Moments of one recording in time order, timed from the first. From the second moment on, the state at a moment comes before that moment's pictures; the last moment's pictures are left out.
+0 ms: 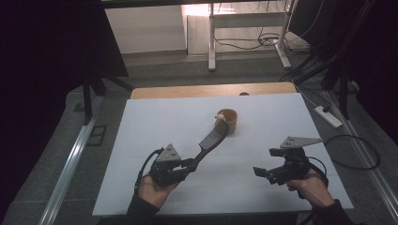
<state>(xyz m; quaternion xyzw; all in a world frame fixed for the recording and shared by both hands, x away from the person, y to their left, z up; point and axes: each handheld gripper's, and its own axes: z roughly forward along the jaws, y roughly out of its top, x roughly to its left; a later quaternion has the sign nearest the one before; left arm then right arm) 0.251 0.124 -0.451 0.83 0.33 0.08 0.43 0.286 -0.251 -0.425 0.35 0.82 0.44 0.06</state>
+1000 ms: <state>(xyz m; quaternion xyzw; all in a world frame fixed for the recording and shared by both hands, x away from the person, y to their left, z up) 0.246 0.110 -0.463 0.83 0.32 0.10 0.45 0.322 -0.207 -0.410 0.36 0.82 0.45 0.00</state>
